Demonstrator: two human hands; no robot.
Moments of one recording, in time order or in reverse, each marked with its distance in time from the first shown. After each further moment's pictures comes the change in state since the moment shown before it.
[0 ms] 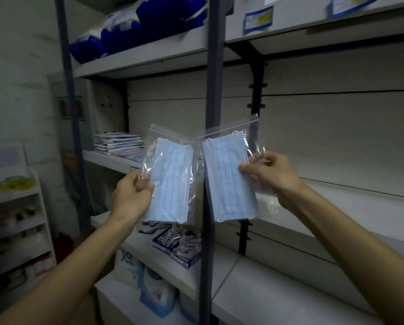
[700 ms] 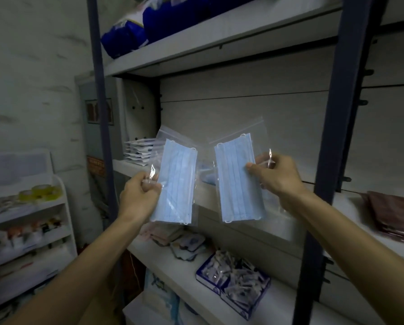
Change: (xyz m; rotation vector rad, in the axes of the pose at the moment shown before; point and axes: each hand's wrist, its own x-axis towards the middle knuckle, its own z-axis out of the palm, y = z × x) left_hand 0.213 -0.103 -0.057 0.052 0.025 -0.017; right_hand 0.161 0.022 0.218 -0.017 0.055 -0.070
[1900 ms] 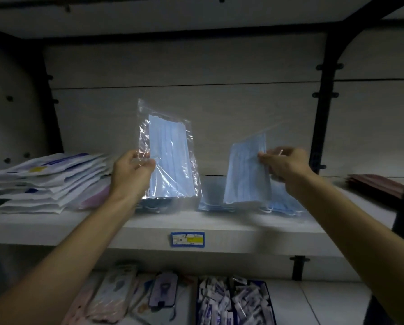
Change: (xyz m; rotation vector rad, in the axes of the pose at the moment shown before) left_hand 0.282 -0.057 0.113 -0.436 -0.477 0.133; right_hand 0.132 0.025 0.106 -0.118 0.685 0.238
